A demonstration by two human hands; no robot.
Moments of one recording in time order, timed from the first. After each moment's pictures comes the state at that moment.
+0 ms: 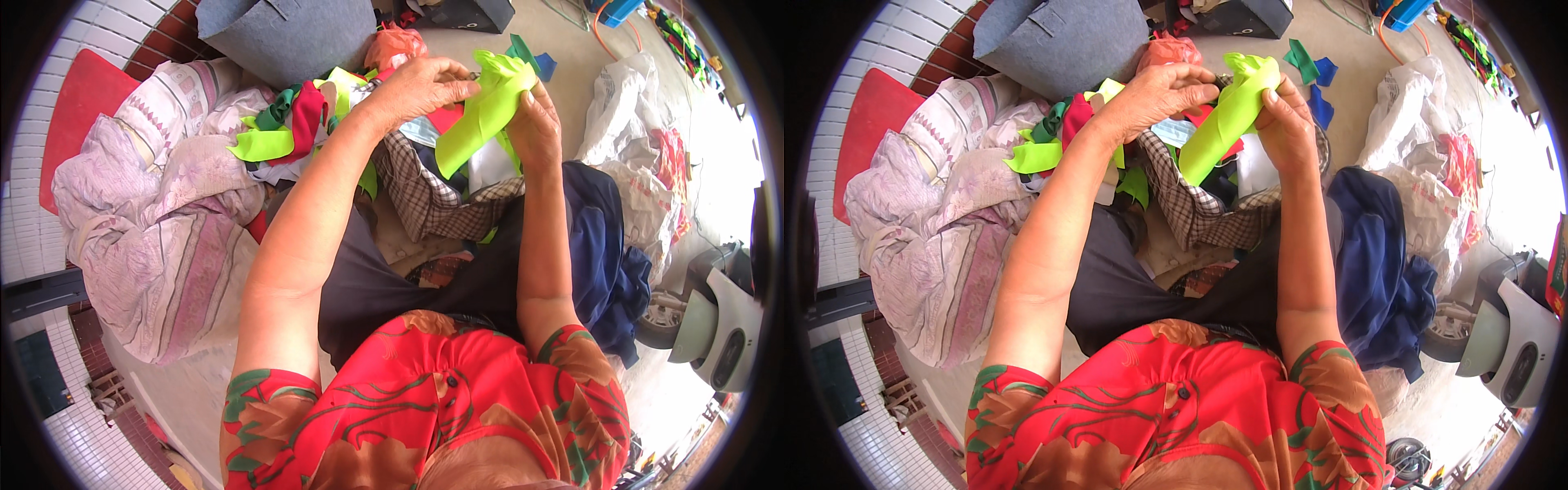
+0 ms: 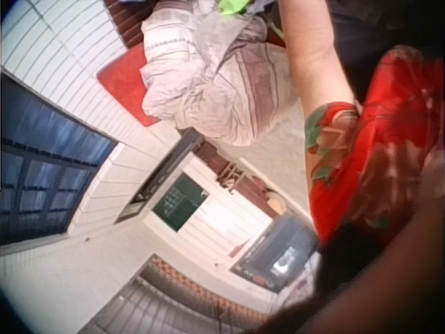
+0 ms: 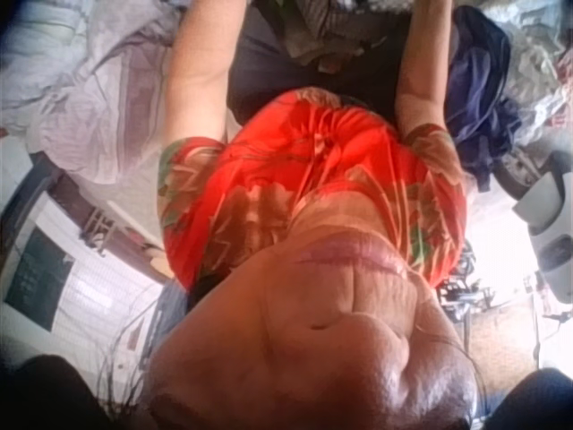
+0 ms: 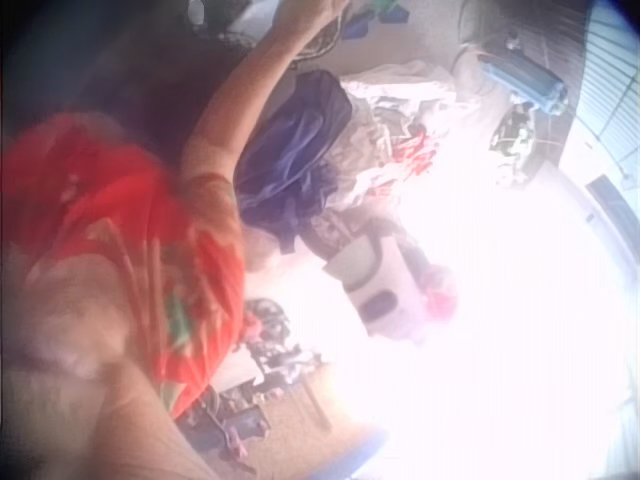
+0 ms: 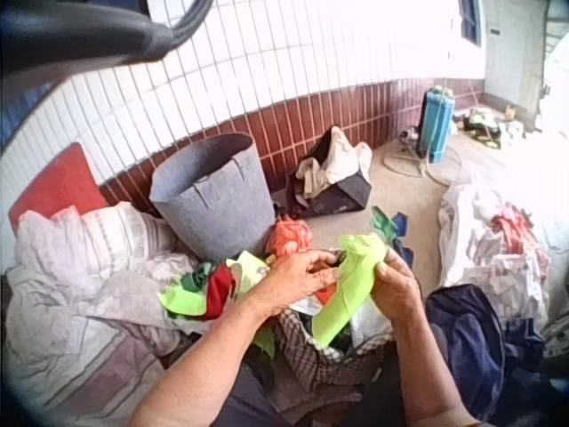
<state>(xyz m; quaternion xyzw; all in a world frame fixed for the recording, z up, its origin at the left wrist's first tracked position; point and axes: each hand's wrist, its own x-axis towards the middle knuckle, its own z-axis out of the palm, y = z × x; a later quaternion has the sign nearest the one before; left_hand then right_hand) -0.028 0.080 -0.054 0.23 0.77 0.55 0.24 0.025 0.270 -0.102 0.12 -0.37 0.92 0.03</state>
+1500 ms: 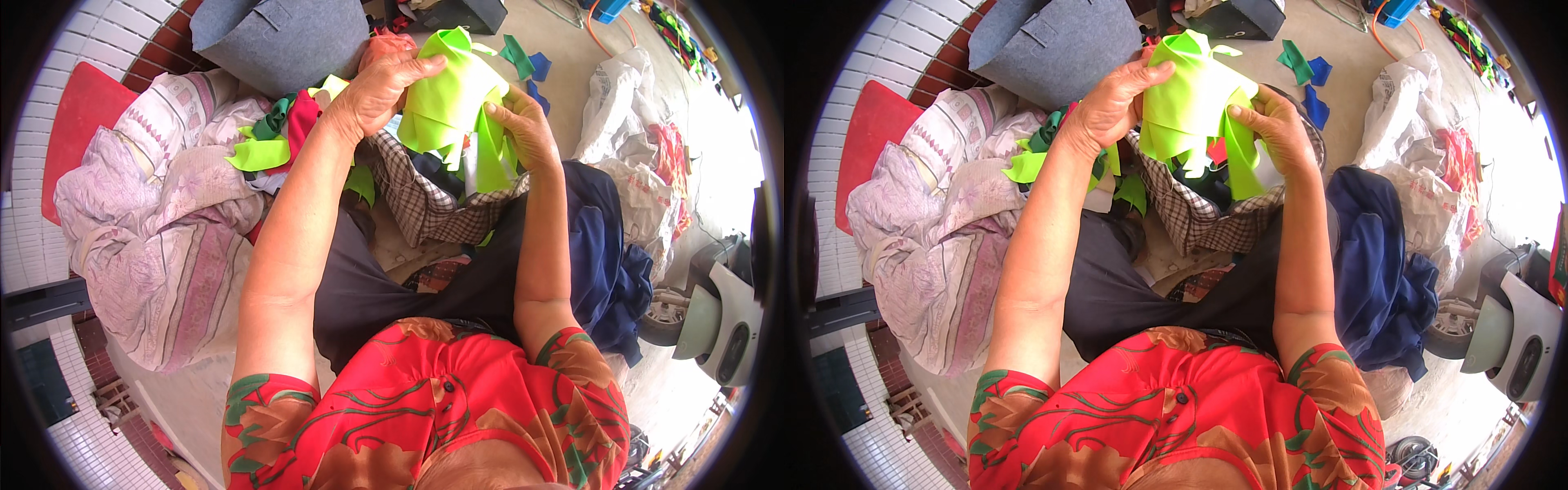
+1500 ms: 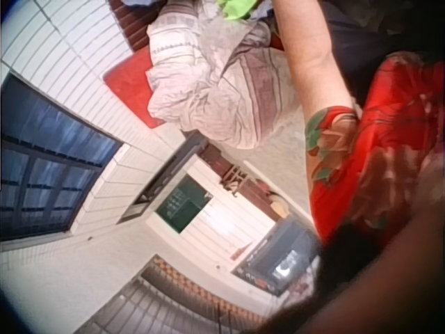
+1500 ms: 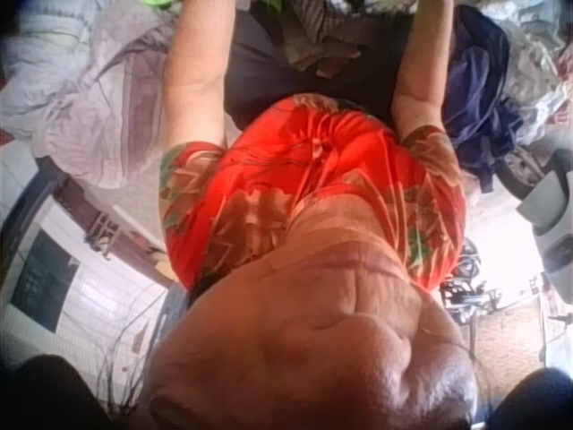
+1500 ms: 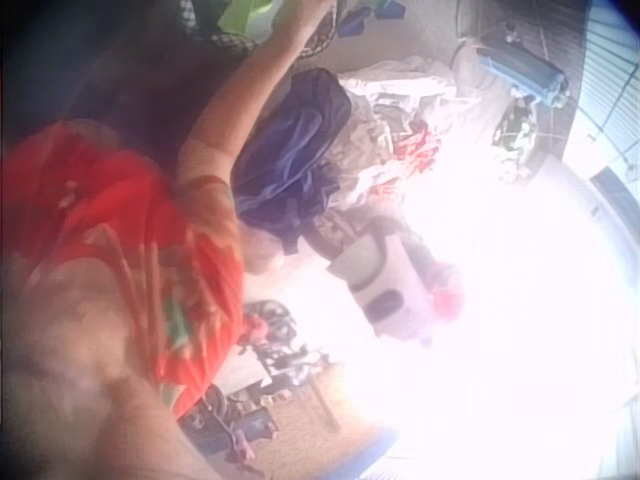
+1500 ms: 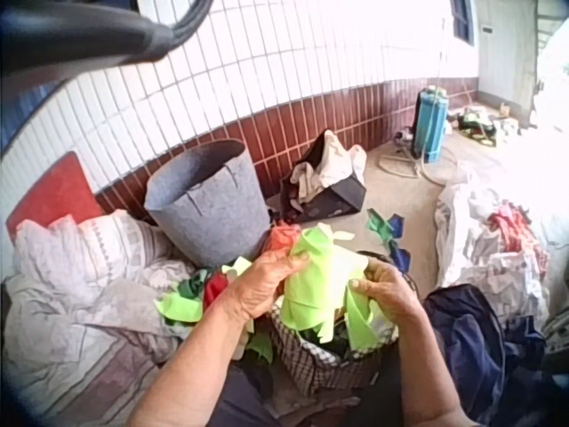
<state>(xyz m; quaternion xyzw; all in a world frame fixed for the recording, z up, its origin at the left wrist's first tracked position) -0.028 0.069 -0.035 0.17 0.55 0.76 0.31 0.018 0.291 -0.117 0.03 -0.61 0.79 -0.02</state>
